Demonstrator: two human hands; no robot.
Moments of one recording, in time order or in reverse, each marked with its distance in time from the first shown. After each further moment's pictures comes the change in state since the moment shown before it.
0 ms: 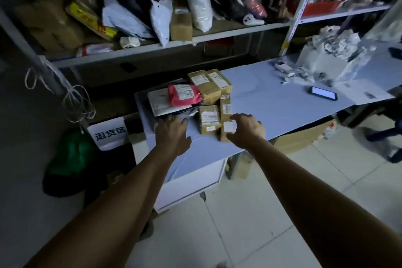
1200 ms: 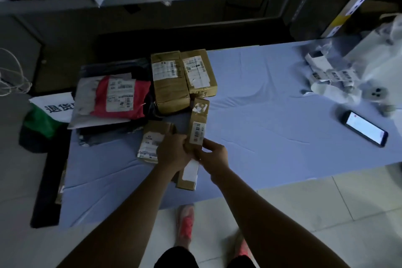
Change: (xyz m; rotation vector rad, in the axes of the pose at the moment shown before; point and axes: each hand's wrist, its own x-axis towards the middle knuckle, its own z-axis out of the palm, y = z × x) left_hand 0.266 0.182 0.128 -0.691 -0.125 -0.433; right_hand 0.264 0.145 0.146 1.133 -0.457 0.285
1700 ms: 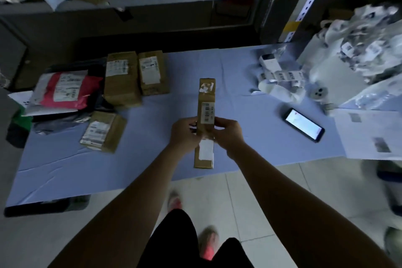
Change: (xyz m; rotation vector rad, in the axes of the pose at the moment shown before) left_hand -0.019 0.212 0.089 -0.485 -0.007 0.069; right_hand 0.002 -0.056 -0.250 -0.168 -0.027 -0.186
